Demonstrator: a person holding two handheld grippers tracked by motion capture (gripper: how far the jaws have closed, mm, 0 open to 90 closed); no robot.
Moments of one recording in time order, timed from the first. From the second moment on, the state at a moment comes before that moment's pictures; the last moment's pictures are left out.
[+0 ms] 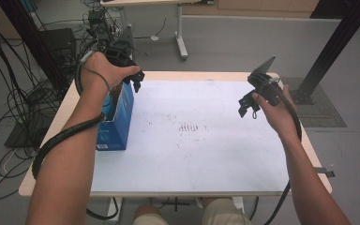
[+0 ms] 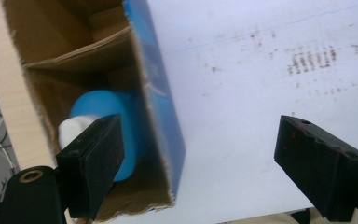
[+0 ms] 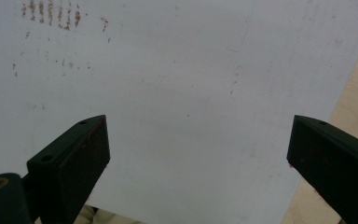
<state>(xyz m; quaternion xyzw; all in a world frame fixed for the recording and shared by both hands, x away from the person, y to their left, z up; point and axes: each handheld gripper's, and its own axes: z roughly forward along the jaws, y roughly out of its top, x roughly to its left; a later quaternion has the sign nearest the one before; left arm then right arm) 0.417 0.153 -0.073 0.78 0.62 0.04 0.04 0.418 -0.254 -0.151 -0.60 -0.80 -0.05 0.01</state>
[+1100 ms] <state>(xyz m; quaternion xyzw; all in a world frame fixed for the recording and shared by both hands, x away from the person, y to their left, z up) 0.431 0.113 -0.079 0.81 0.59 0.03 0.06 0.419 -0.257 -0.155 -0.60 -0.80 -0.05 0.01</state>
